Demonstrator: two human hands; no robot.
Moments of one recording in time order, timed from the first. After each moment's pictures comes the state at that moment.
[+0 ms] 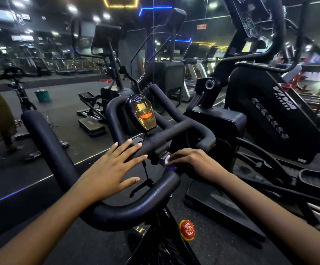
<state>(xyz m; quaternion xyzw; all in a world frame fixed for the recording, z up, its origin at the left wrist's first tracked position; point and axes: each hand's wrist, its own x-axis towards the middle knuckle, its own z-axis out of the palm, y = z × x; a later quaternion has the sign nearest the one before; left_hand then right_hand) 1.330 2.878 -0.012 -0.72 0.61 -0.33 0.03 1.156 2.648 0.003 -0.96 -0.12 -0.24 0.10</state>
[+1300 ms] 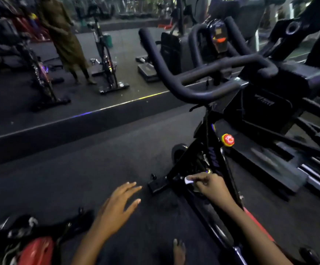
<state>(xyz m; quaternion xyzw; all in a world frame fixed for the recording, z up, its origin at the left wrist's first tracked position) 1.051 3.192 -0.194 -0.90 0.32 0.03 -0.30 0.977 2.907 -0.150 -0.91 0.14 -0.07 0.38</state>
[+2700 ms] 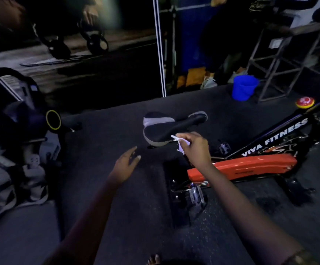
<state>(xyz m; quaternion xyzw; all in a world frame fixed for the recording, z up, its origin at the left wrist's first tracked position) 0.363 3.367 -0.185 -0.66 -0.65 -0.22 -0.32 0.605 3.375 -0.167 -0.60 -0.63 0.19 0.47</state>
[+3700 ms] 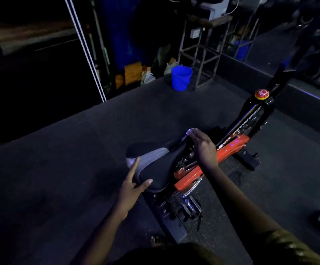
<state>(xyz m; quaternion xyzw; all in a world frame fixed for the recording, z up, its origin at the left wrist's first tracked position) 0.361 3.536 -0.222 -0.61 -0.43 -0.25 -0.63 0.621 3.506 -0.207 -0.78 -0.55 -0.03 0.31</state>
